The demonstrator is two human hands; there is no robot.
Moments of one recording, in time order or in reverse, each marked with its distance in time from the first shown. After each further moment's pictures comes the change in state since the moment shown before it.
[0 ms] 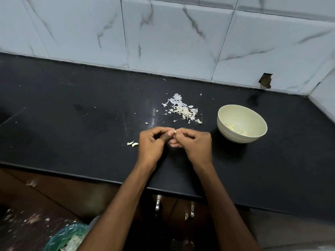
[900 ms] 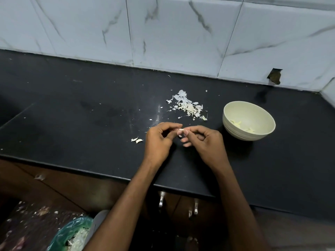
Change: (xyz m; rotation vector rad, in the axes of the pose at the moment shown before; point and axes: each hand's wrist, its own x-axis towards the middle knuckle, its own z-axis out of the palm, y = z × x) left_hand 0.003 -0.007 0.000 0.225 -0.040 0.117; right_hand 0.006 0.014 -0.034 -0.160 -0.168 -0.117
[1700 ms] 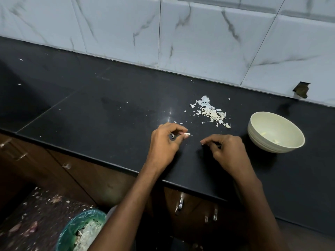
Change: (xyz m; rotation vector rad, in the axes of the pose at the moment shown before) left_hand -0.012 0.015 -0.062 0.289 0.093 0.167; right_hand 0.002 -0.019 0.008 -0.782 -0.059 -0.110
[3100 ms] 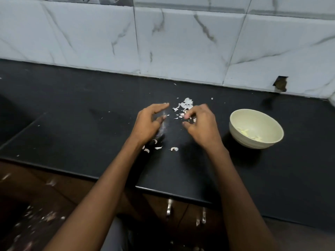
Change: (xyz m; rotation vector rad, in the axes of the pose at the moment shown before) left_hand 0.088 -0.006 0.007 0.086 -0.196 0.089; right_hand 0.064 -0.022 -0.011 0.103 0.156 0.012
